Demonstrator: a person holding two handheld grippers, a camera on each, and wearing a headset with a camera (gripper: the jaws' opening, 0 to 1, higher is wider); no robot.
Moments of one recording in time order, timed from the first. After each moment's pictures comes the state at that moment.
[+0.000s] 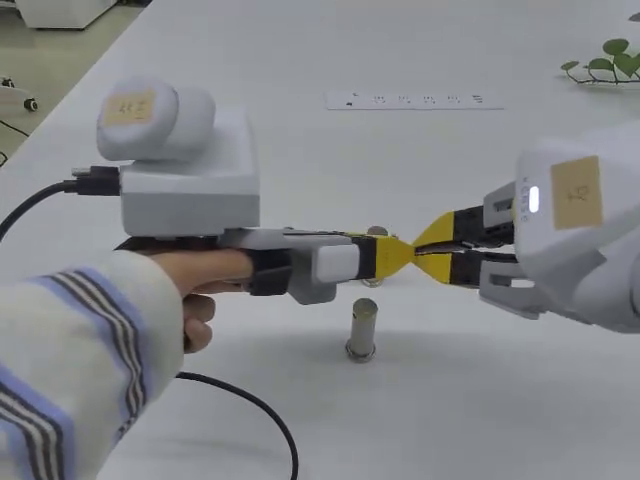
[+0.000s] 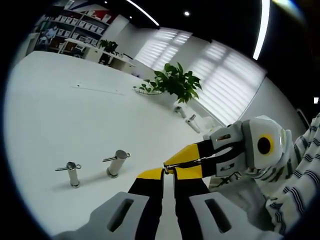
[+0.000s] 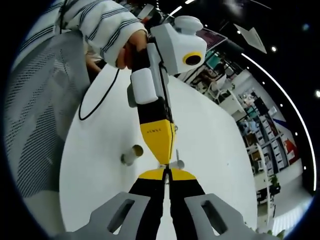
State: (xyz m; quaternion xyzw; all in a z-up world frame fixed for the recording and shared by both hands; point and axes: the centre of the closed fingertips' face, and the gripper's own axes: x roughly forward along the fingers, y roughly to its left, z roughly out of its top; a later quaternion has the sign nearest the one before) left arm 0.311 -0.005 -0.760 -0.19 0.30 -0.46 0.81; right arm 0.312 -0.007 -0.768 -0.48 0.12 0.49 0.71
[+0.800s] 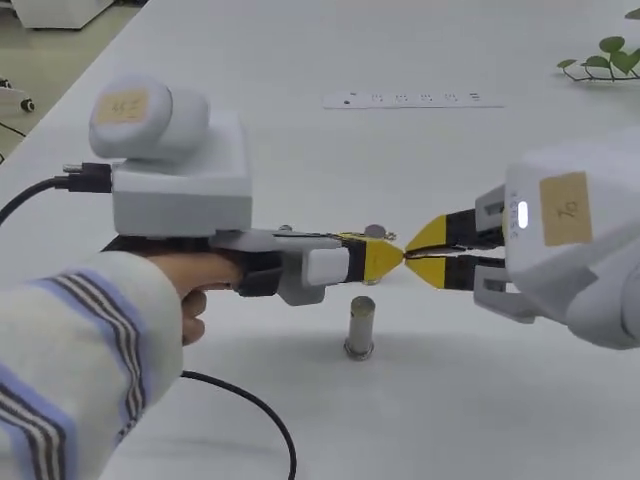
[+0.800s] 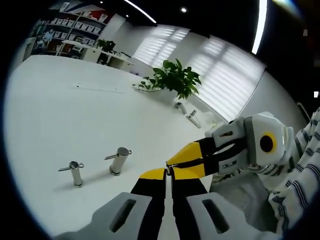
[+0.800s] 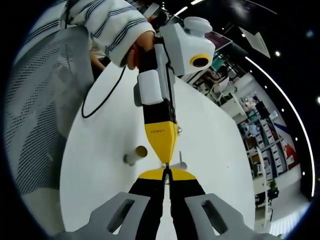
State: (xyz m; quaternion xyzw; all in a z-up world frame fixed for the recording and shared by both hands) left arm 0.306 -0.003 -0.764 -0.16 0.30 -0.47 0.81; right arm 0.306 -0.006 -0.770 -0.49 0.11 0.50 0.70
